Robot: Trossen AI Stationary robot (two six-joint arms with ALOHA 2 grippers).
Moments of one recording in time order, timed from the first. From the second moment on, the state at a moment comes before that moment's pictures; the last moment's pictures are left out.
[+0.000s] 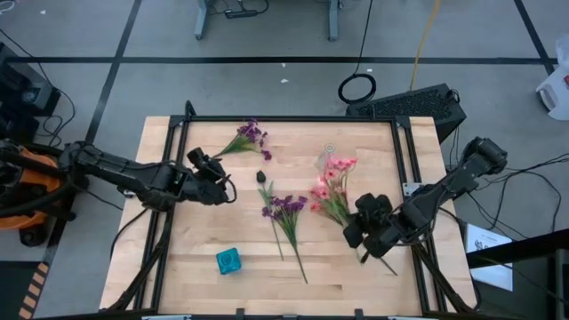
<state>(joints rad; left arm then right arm) -0.21 1.03 0.78 -0.79 -0.78 -0.35 0.64 1.30 0.96 -0.90 0.58 1.47</state>
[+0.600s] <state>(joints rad) 0.16 1.19 0.78 -0.65 -0.48 0.01 0.61 1.55 0.96 -0.90 0.51 1.48</state>
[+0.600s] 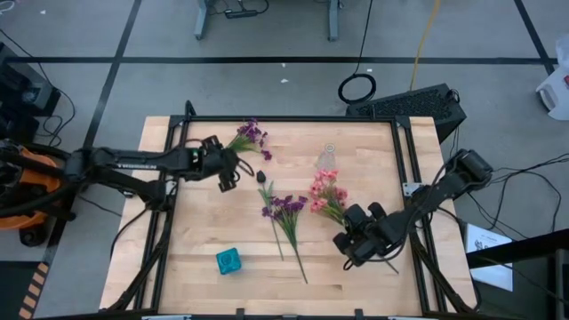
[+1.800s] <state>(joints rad) 0.73 1.62 0.78 -0.38 -0.10 0.44 0.64 1.45 0.96 -0.90 0.50 1.53</state>
